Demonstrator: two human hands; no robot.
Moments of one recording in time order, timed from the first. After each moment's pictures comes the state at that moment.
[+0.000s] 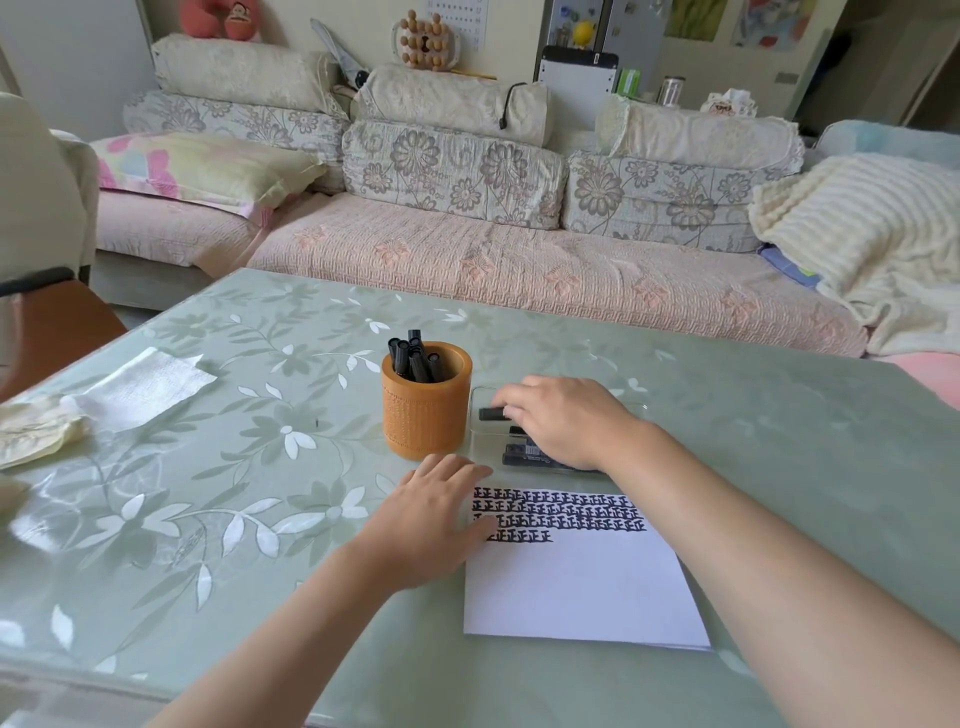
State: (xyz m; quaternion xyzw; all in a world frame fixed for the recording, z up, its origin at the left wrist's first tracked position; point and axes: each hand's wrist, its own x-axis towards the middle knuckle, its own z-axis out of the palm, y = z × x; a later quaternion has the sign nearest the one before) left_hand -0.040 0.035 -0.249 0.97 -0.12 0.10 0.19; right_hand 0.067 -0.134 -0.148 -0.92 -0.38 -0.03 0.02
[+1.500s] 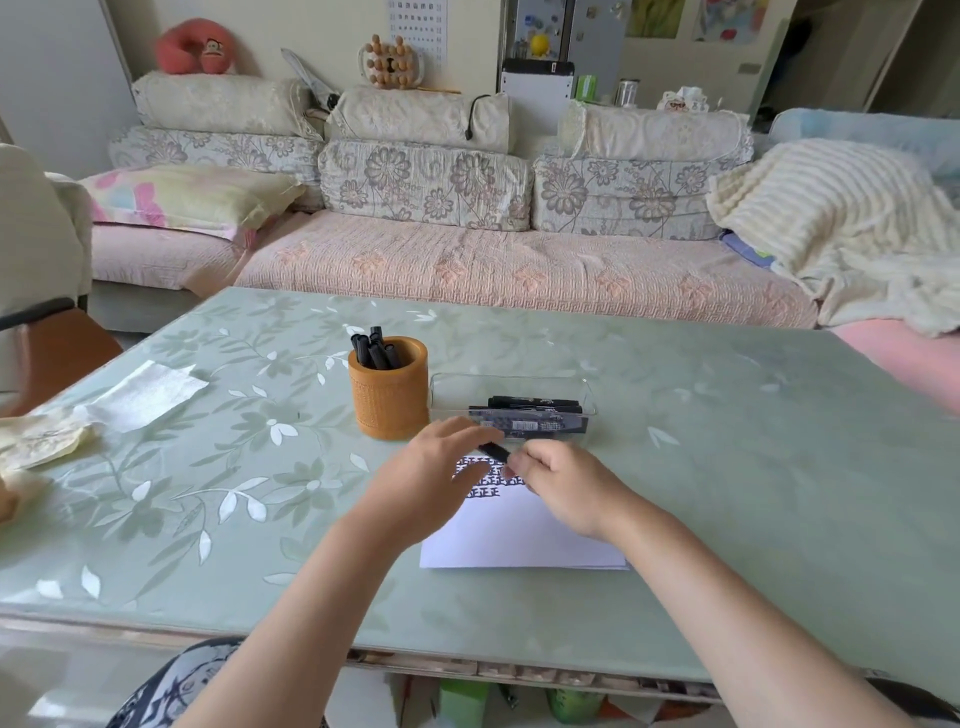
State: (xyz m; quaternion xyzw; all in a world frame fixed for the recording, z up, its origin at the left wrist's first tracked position) left_hand -0.073 -0.024 -0.192 0.92 -0.17 0.20 0.28; right_hand -0.024 -0.219 -0.188 -0.89 -0.22 0.10 0.38
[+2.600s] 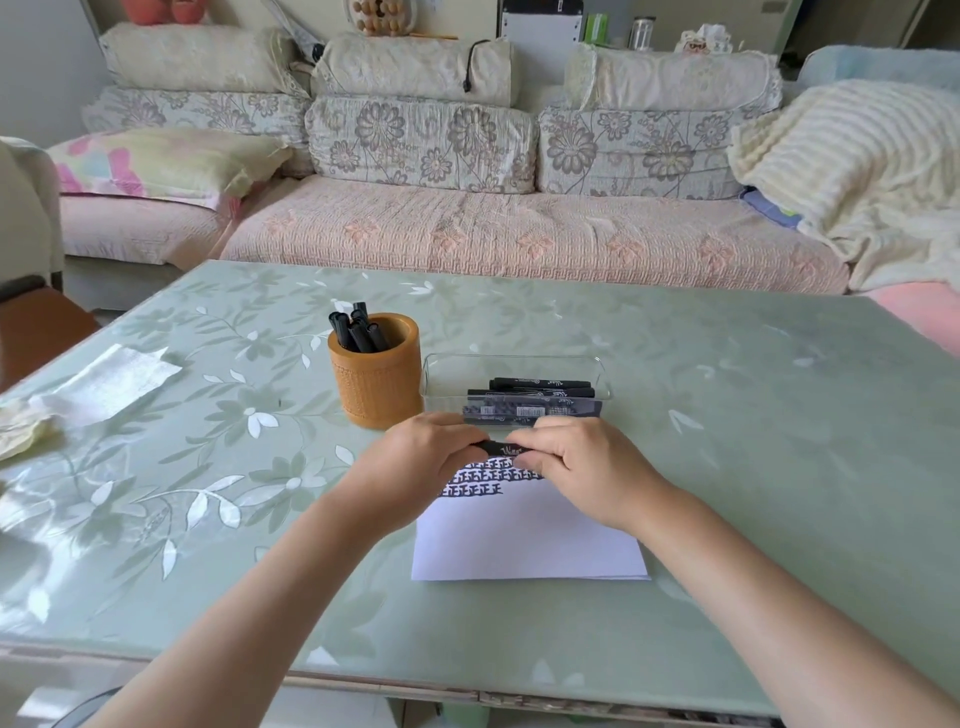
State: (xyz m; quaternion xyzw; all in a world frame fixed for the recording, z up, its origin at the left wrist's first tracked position) left_hand -0.039 -0.006 -0.205 0.93 -0.22 0.16 0.24; right_hand 0.013 -0.228 -0.203 -0.88 -0.39 -0.06 0.25
